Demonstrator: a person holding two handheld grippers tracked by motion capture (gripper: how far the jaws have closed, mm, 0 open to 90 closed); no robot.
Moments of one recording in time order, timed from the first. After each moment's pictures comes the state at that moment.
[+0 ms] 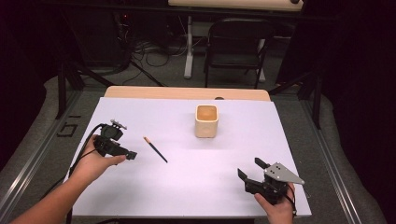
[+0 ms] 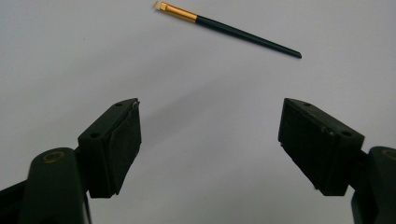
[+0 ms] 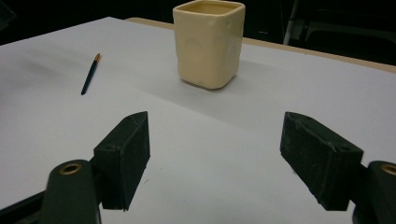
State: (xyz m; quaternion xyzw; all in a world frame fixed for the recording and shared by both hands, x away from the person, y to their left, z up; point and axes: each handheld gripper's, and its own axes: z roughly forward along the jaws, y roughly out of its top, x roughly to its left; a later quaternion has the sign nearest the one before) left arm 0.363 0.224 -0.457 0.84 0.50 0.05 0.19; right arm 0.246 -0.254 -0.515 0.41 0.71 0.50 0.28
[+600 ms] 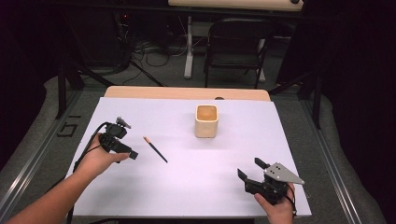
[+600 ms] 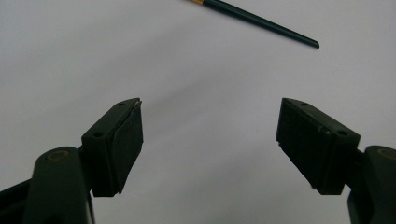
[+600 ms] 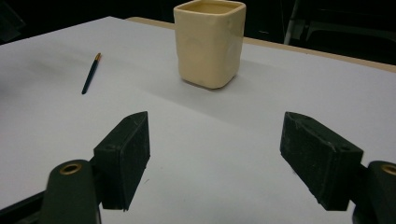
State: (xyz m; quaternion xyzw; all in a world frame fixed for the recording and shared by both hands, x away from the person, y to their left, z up) left arm 0.379 0.217 -0.466 0.85 0.51 0.02 0.15; right arm 0.246 -0.255 -0.515 0.41 0.71 0.50 0.28
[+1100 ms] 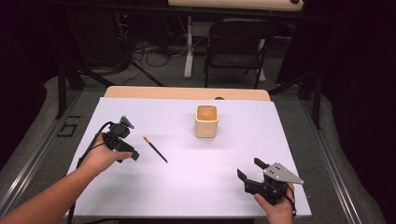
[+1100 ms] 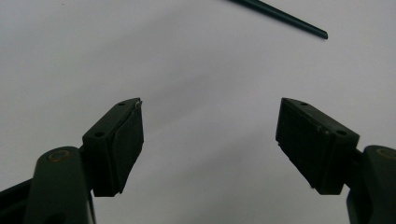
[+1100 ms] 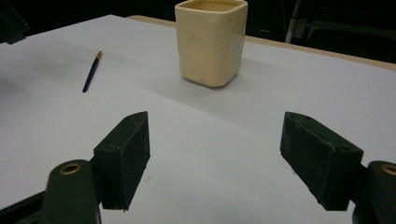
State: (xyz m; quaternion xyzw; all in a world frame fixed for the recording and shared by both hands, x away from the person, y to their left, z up) left arm 0.388 0.210 -0.471 0.85 0.52 0.00 0.11; right arm 0.247 -0.254 -0.516 0.41 0.71 0.50 0.28
